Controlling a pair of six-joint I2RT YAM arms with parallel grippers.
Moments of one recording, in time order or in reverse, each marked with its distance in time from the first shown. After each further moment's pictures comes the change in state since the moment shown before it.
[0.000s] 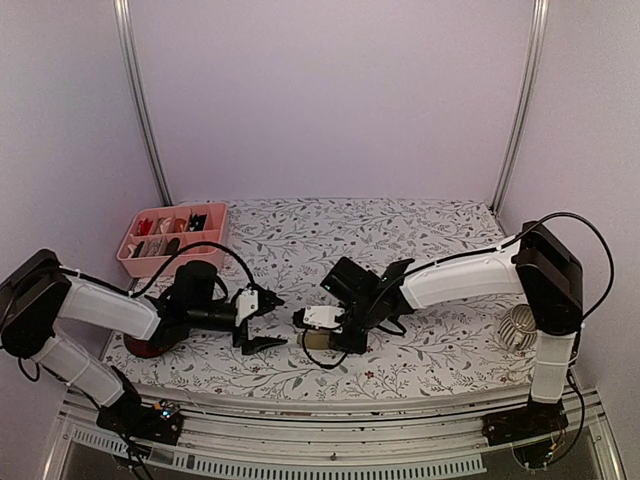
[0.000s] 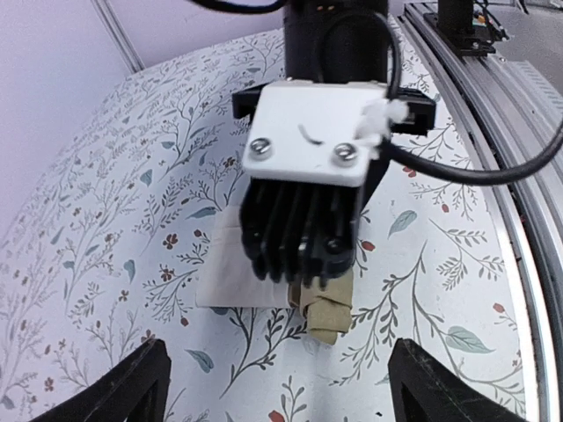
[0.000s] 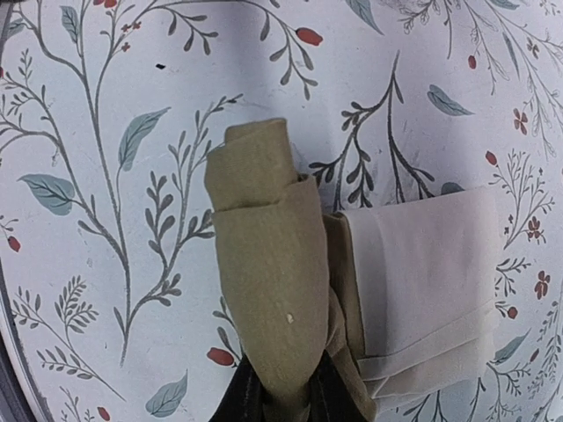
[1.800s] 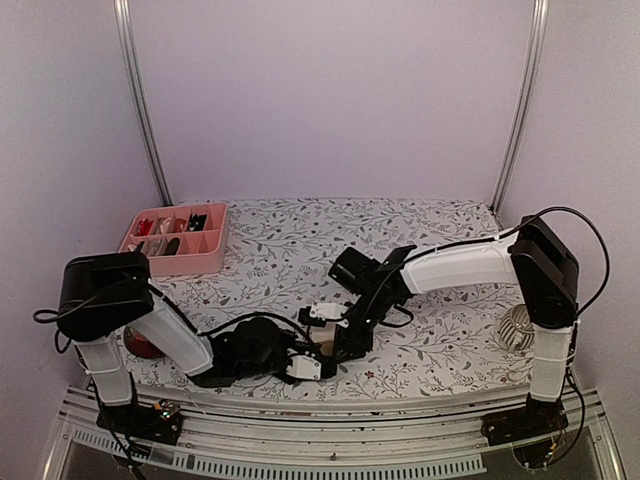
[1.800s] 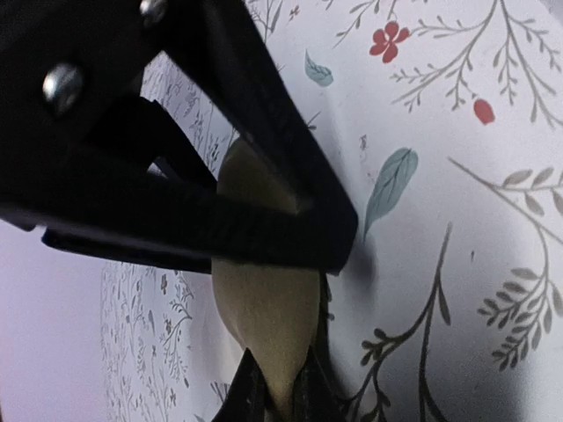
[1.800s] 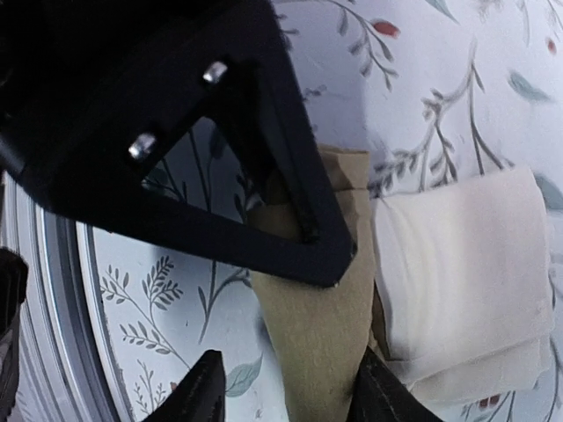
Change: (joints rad) left arm -0.459 0.406 0.034 0.371 -0.758 0.401; right arm -0.092 0.075 0.126 -0.204 -0.322 0.017
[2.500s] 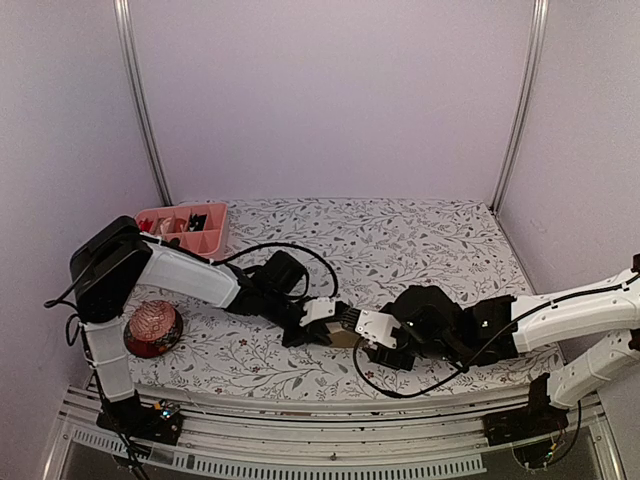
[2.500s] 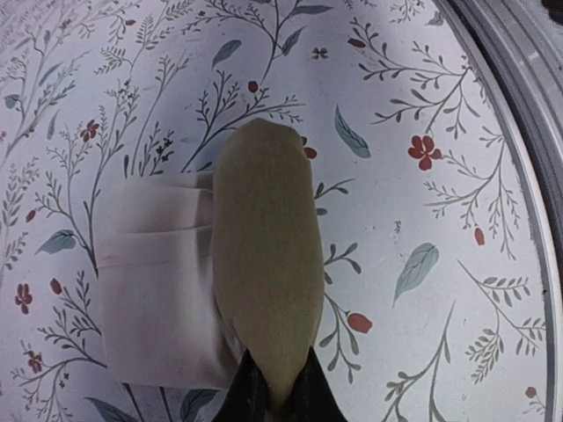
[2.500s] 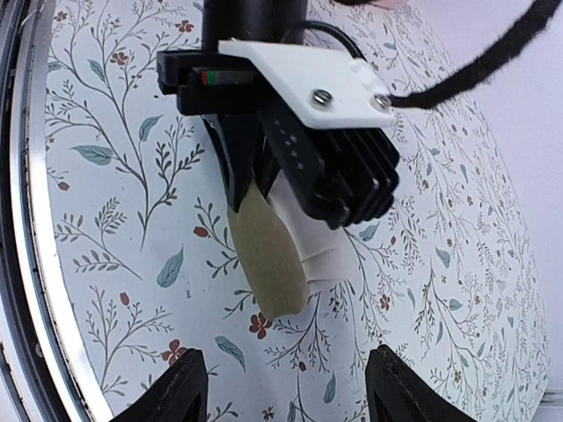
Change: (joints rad) left arm 0.253 0.041 0.528 -0.904 0.615 -0.345; right arm 0.254 -0.695 -0.645 0.457 0.724 0.100
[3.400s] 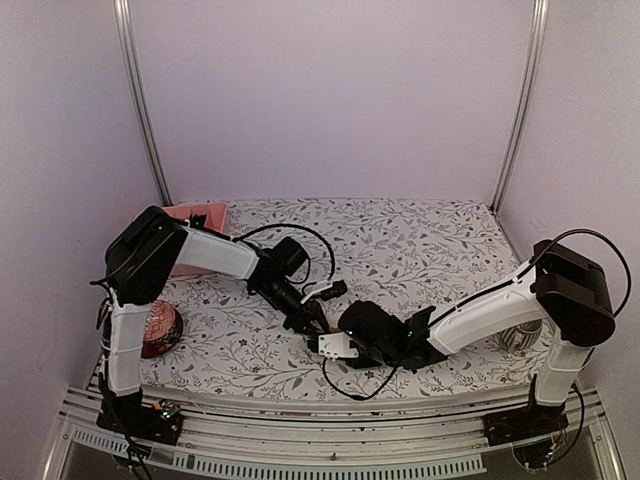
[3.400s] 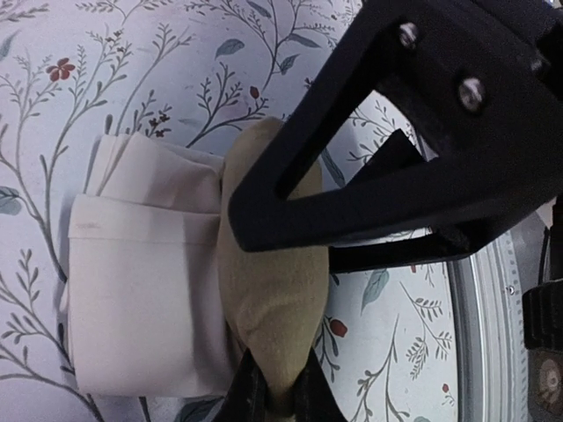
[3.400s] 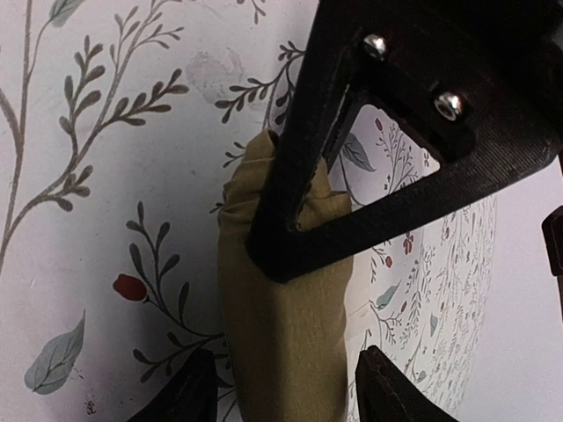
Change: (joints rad) left arm 0.154 0.265 0.343 -0.410 0.452 -0.107; right arm -0.041 0.483 0.141 0.240 0.117 -0.393
